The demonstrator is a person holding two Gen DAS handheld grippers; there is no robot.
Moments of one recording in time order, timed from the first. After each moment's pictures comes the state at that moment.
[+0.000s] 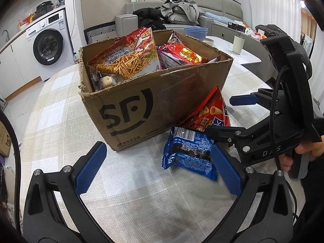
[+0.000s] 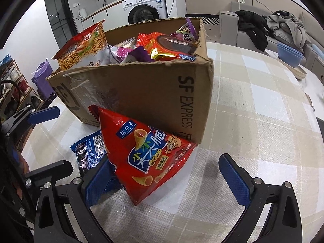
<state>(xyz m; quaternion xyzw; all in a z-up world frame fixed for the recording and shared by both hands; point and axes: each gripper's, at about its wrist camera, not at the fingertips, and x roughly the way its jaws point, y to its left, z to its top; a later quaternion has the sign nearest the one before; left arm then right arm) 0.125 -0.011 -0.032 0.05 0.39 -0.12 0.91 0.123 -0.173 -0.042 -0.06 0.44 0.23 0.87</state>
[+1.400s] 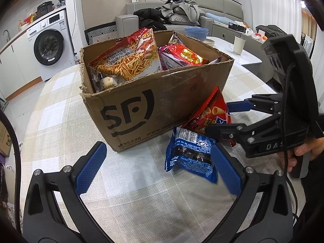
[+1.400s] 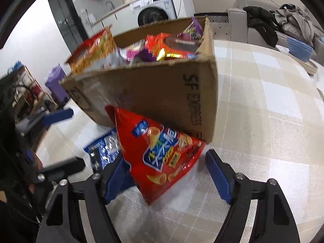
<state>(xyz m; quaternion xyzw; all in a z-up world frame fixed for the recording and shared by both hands) 0.119 -0.012 -0.036 0.04 0.39 -0.12 0.91 0.130 -0.186 -0.039 0.00 0.44 0.29 0.85</state>
